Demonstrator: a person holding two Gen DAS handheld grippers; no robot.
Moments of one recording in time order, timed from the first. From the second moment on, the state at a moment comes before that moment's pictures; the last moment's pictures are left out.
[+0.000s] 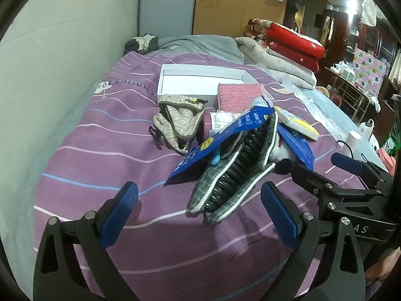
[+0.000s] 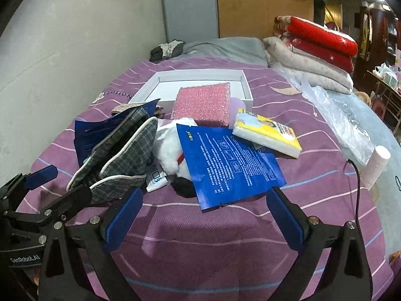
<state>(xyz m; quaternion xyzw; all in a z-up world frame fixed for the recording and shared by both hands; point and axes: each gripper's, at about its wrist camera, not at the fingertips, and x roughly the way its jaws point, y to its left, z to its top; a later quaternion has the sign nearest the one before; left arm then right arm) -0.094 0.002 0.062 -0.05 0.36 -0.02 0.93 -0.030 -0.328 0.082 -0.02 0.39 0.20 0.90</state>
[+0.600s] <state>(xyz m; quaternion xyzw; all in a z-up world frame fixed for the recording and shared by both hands) -0.091 0.001 0.054 -0.05 0.37 -0.02 0.93 -0.021 -0.327 0.073 -0.01 0.40 0.20 0.90</state>
